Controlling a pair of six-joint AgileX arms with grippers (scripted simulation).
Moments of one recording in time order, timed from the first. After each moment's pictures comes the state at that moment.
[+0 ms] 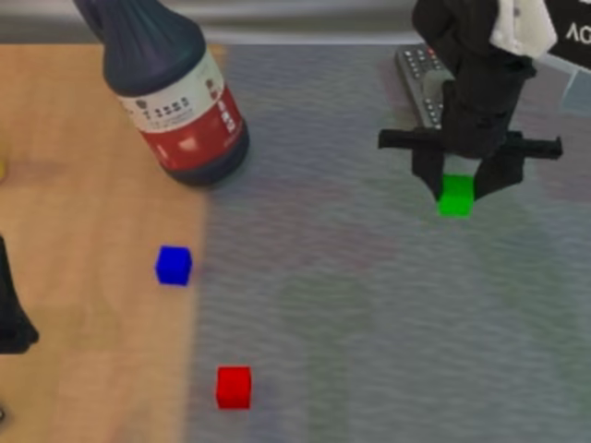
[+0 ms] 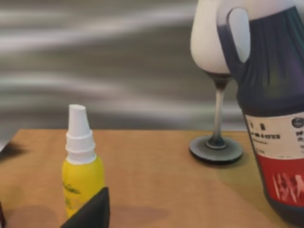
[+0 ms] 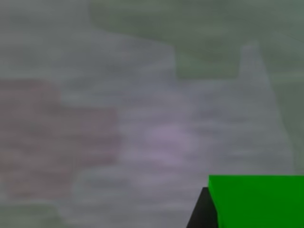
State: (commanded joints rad) left arm 0.00 0.00 0.00 0.00 0.00 0.00; right arm 0.39 2.23 1.85 -1.17 0.02 0.50
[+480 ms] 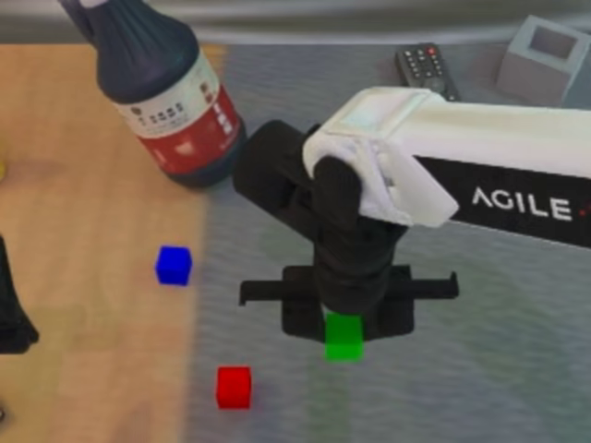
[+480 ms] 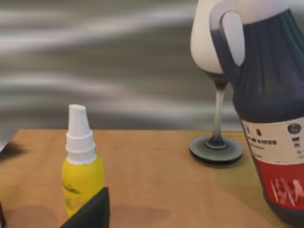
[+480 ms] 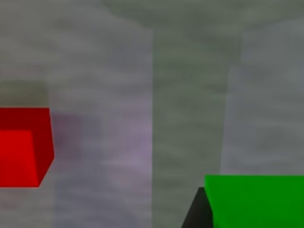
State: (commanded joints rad) left arm 0.00 0.00 0.00 0.00 0.00 0.00; right arm 0.88 1.99 1.51 -1.08 0.03 0.89
